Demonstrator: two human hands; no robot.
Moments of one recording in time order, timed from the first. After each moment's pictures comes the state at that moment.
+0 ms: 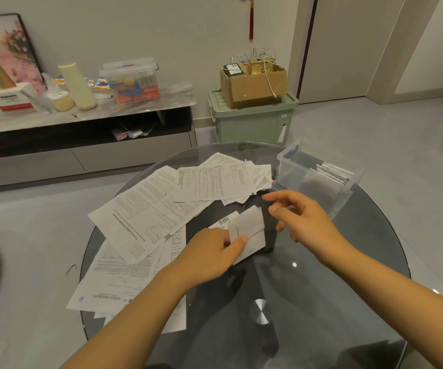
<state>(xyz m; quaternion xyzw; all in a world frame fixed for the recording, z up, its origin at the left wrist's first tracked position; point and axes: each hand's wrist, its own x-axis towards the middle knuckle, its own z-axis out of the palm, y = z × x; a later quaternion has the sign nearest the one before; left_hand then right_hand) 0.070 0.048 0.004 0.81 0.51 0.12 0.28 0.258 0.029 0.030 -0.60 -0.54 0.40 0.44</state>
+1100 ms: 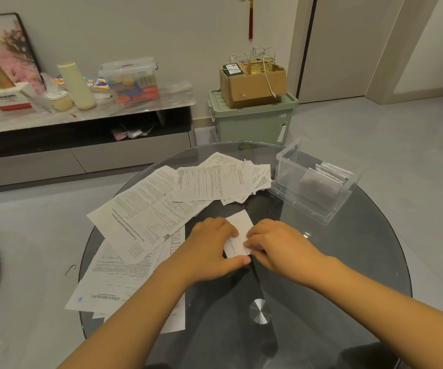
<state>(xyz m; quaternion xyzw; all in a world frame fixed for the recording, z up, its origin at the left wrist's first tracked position) 0.062 0.063 -0.017 0.88 0.44 0.09 0.14 0.249 0.037 -0.017 -0.48 -0.87 0.04 0.10</state>
